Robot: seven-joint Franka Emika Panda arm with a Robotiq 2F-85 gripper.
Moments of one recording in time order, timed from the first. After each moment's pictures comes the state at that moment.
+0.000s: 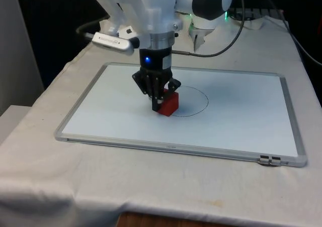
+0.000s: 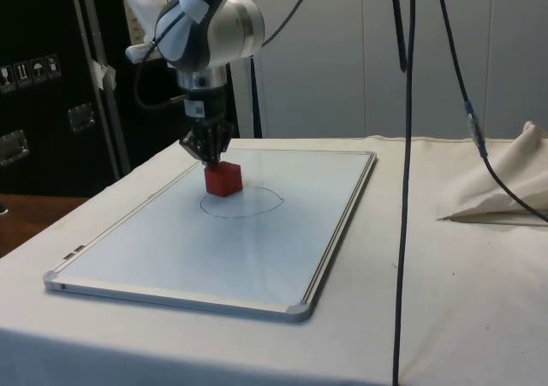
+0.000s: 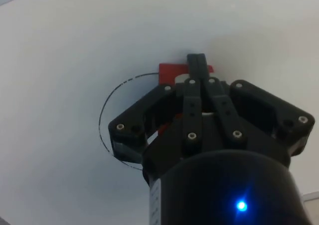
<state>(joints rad) 0.33 0.74 -0.55 -1.73 0.50 2.40 -0.11</state>
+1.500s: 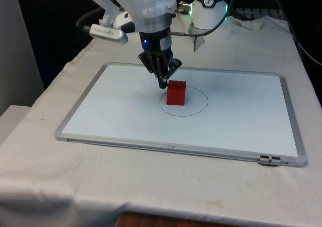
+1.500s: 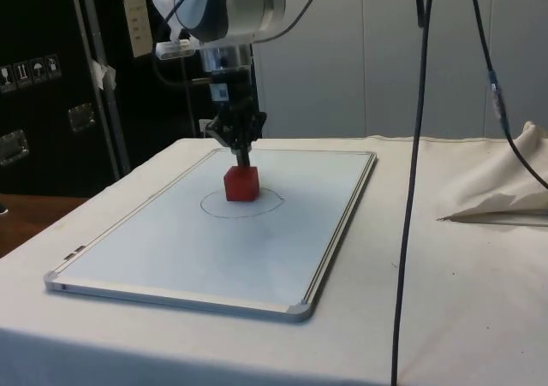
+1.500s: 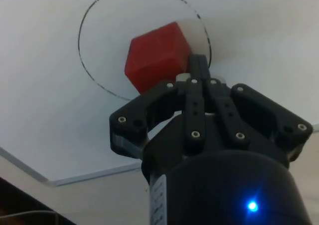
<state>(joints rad) 0.34 0.59 -0.57 -1.88 0.49 2.24 0.00</state>
